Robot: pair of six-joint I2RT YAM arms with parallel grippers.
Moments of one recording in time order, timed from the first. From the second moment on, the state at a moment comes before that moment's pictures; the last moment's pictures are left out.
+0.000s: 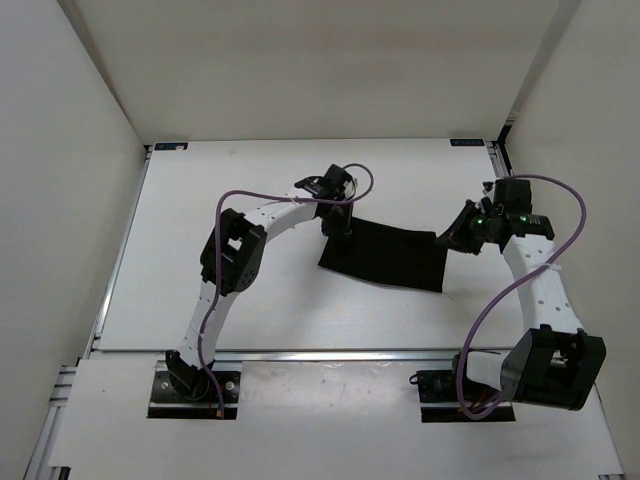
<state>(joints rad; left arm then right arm) -0.65 2.29 1.86 -0.62 0.23 -0.47 -0.08 1.24 1.06 -0.80 -0.43 0.45</state>
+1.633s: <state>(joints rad) -0.48 1.92 1.26 -0.50 0.11 -0.43 0.07 1.77 0.96 -0.45 -0.70 0.42</state>
